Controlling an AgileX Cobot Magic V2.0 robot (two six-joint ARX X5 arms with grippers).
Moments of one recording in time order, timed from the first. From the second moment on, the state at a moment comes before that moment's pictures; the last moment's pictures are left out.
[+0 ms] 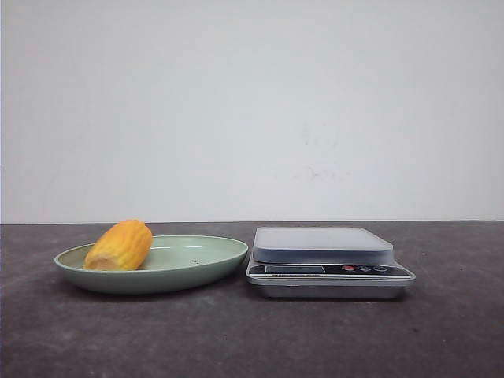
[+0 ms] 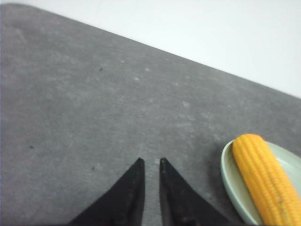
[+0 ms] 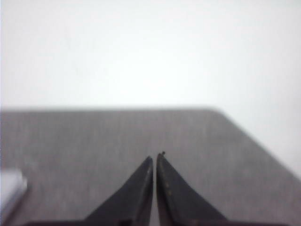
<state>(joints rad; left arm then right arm) 0.04 0.00 0.03 -0.18 0.00 -0.33 -0.05 0.01 0.02 0.14 0.04 0.04</state>
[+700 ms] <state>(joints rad) 0.04 0.28 0.59 -0.42 0.17 -0.46 -0.04 0.11 0.33 -0.22 -0.04 0.33</state>
